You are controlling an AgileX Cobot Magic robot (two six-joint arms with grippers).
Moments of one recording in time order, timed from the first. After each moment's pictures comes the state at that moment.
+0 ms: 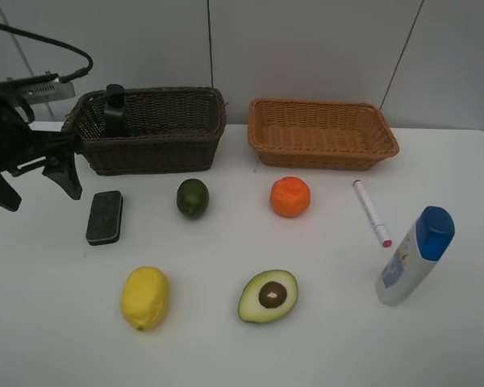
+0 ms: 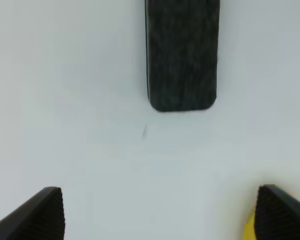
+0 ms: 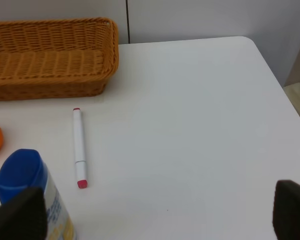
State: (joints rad) left arm -0.13 1.59 -0.97 -0.09 0.81 -0.21; right arm 0.00 0.00 -0.51 -0.15 1.06 0.12
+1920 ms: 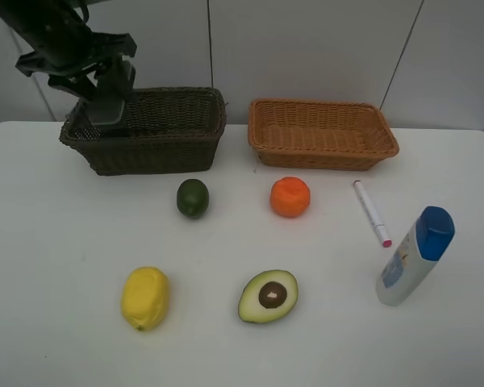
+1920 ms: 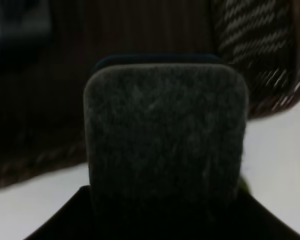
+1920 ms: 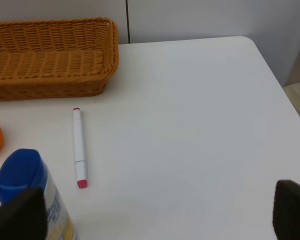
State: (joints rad) left arm -0.18 1.83 -1.52 -0.25 0.82 0.04; right arm 0.00 0.00 -0.51 -0.15 1.06 0.12
